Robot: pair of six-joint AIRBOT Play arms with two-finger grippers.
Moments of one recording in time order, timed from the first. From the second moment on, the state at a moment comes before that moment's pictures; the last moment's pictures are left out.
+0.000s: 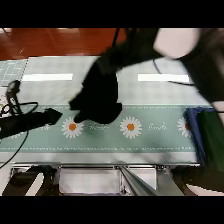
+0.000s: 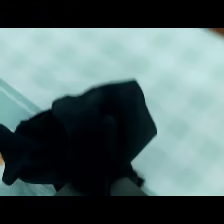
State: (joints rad) left arm 0.01 -0.55 0.55 1.11 -1.05 -1.55; right arm 0.71 -1.43 1.82 -1.57 1.23 1.71
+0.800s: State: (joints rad) left arm -0.02 -1.04 0.58 0.94 -1.02 -1.42; right arm 0.20 -1.32 1.24 -1.48 1.26 1.72
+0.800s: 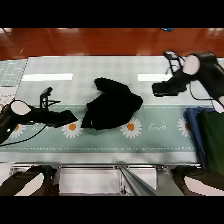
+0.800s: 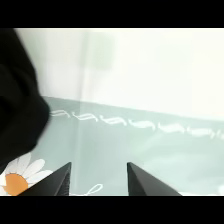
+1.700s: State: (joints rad) left arm -0.09 -1.42 0.62 0.48 -1.05 -1.07; right arm 0.03 -1.24 0.89 -0.93 0.97 1.49
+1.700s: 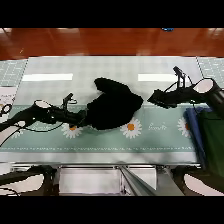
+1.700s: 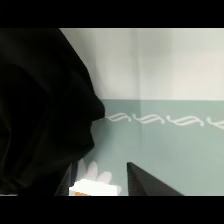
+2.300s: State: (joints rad) left arm -0.06 -1.43 0.63 0.50 -1.07 -1.06; right arm 0.05 -1.51 1.03 -0.74 0.97 1.40
